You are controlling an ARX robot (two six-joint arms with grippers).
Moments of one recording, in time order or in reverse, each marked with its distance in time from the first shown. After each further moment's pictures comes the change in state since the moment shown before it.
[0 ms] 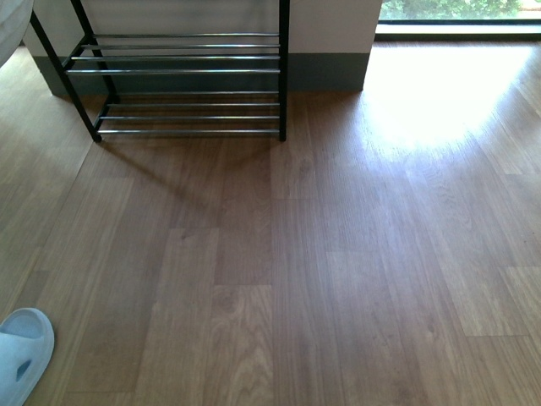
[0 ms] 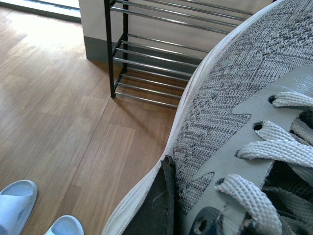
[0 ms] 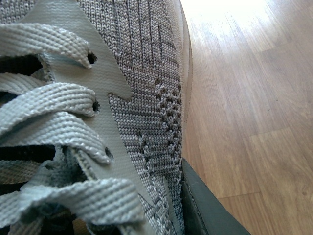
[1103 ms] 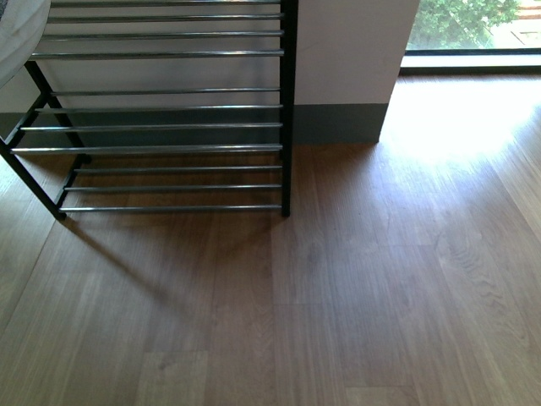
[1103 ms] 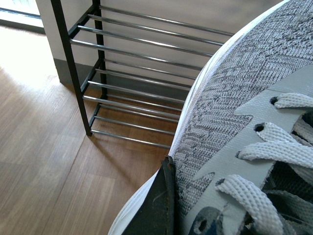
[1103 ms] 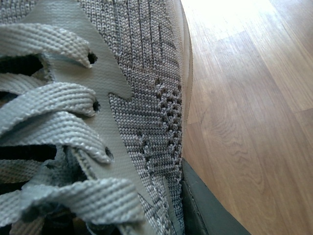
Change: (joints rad) left arm -0.004 0.000 -0.002 -0.001 0.008 -0.004; right arm -0.002 0.001 0.000 0.000 0.010 0.000
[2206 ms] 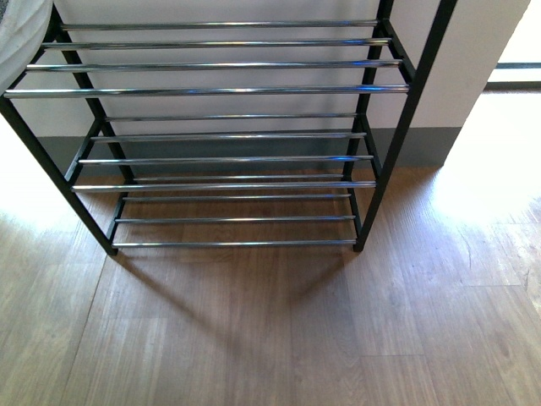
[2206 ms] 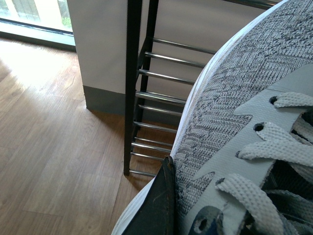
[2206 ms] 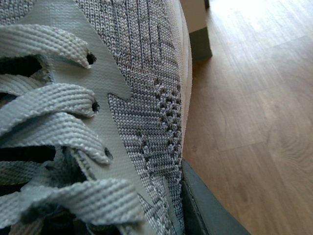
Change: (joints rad) left arm 0.000 -0.001 -0.002 0.000 0.004 -0.003; right arm -0.001 -0.001 0.001 0.000 0.003 0.000
